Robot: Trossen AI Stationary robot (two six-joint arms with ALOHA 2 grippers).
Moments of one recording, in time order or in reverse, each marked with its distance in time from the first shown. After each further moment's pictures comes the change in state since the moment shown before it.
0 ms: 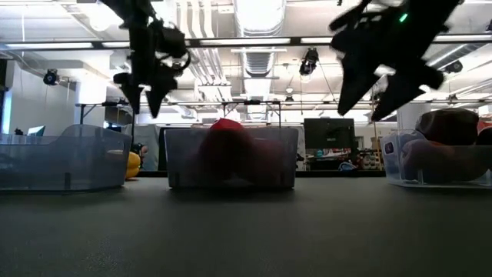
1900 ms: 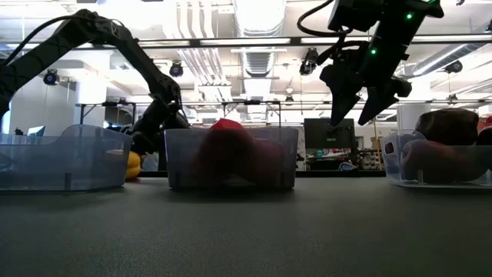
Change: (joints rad) left arm 0.262 0.652 0.266 -0.287 -0.092 0.393; right arm -0.387 -0.147 -0.113 0.133 -0.057 -0.470
